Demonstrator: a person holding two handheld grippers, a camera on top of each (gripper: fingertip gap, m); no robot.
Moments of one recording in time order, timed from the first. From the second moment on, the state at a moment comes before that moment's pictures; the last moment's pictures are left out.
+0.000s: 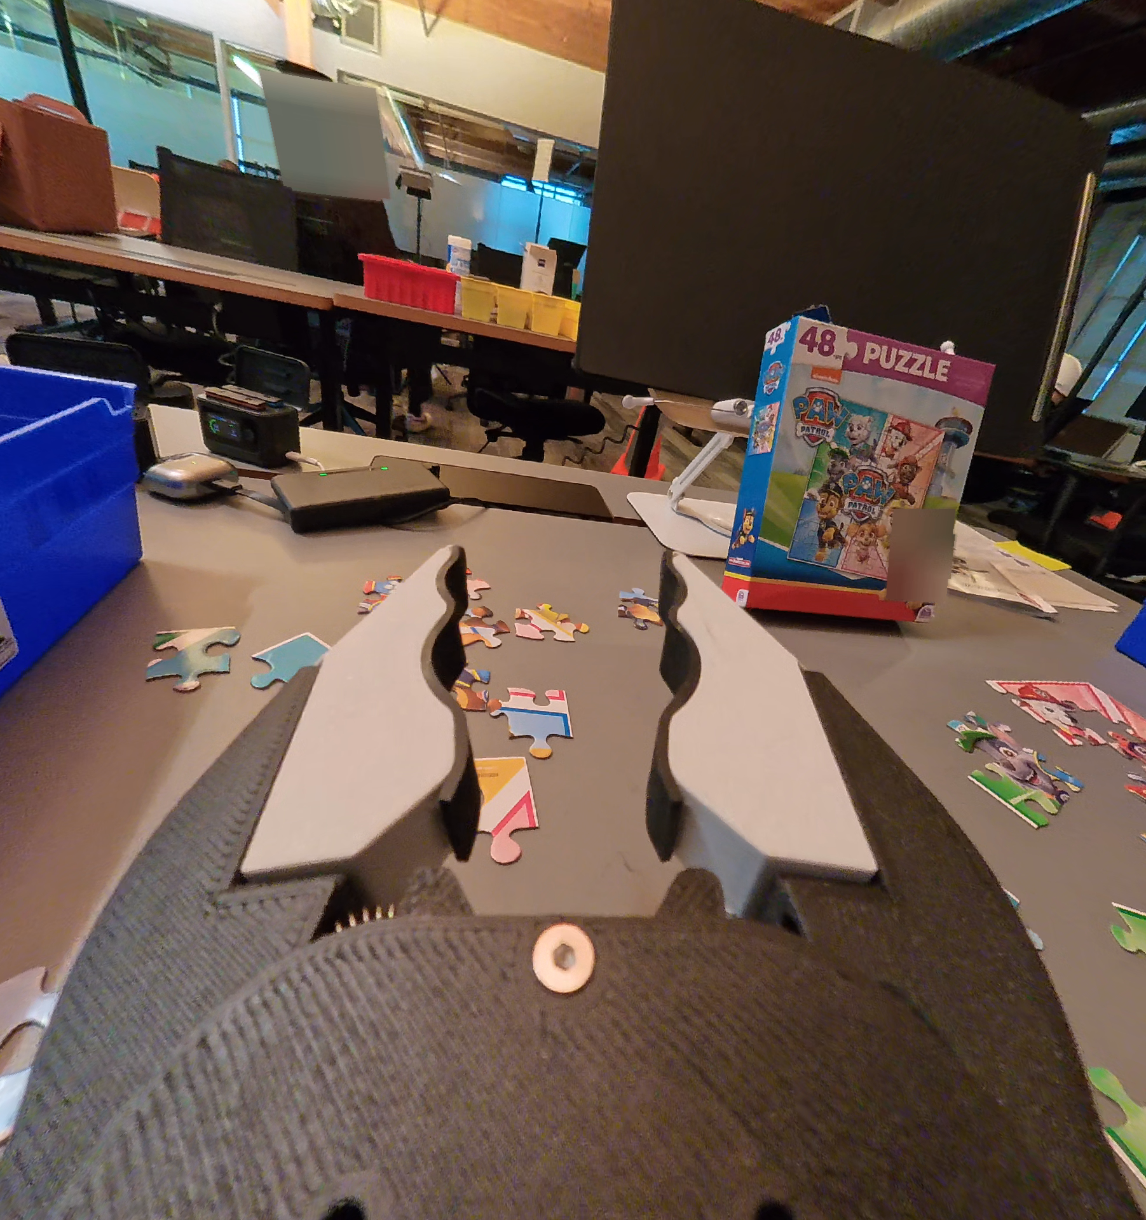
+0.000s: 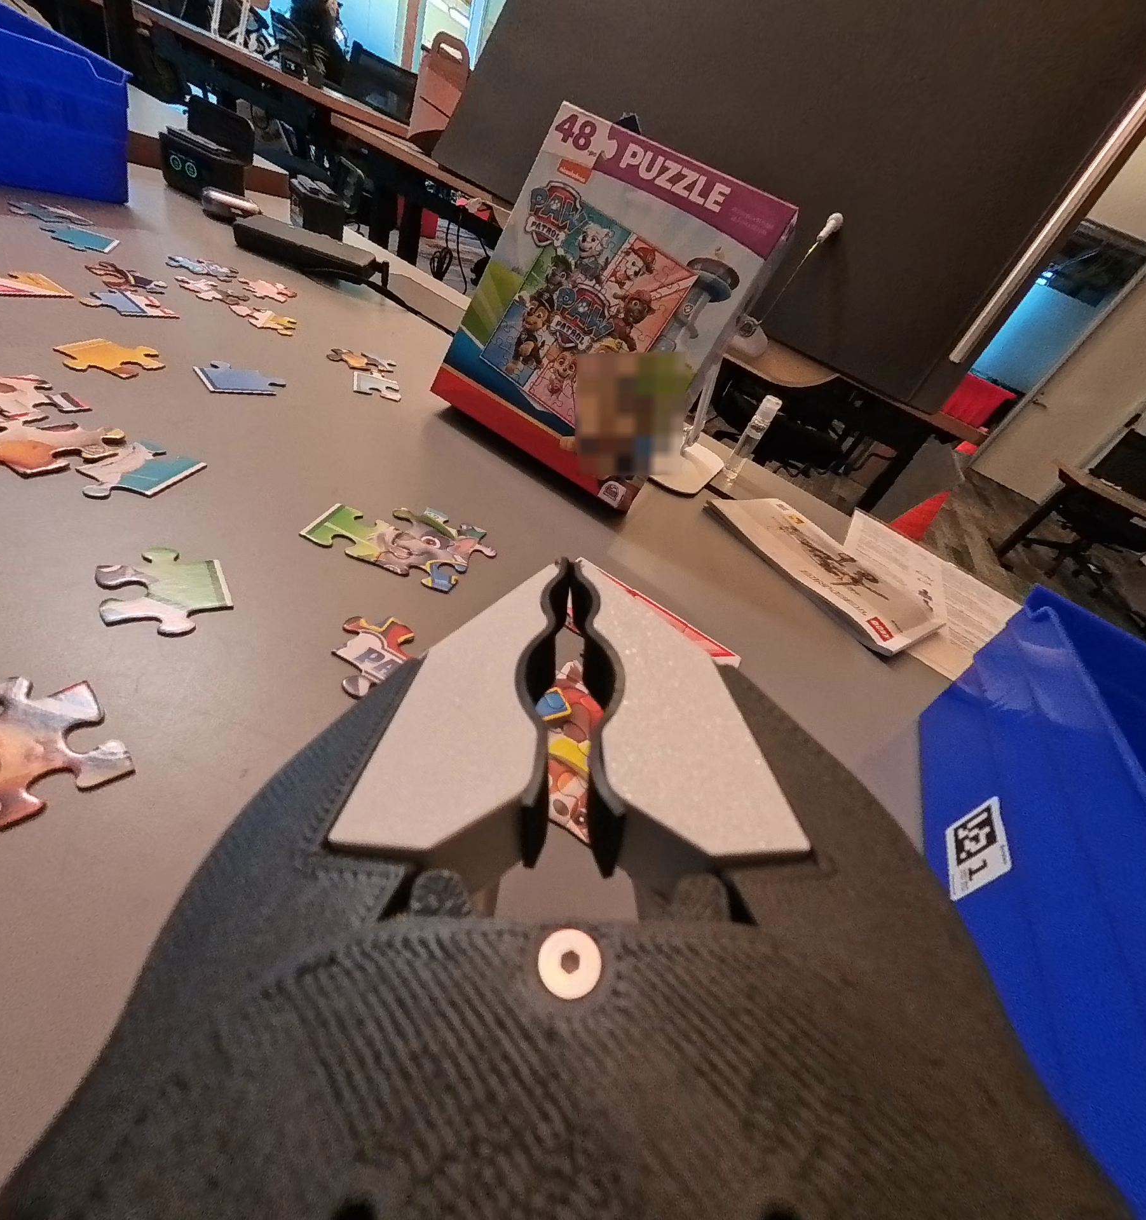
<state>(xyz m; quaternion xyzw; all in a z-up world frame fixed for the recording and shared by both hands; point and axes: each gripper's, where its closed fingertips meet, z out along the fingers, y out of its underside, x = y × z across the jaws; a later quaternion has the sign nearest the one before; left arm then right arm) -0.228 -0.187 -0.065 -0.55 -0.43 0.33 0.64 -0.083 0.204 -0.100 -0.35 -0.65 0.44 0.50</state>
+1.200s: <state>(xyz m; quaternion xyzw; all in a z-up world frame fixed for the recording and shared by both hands) -0.233 -0.180 -0.077 -0.57 -0.44 0.32 0.62 -0.081 0.211 -0.093 -0.36 -0.64 0.45 0.52</state>
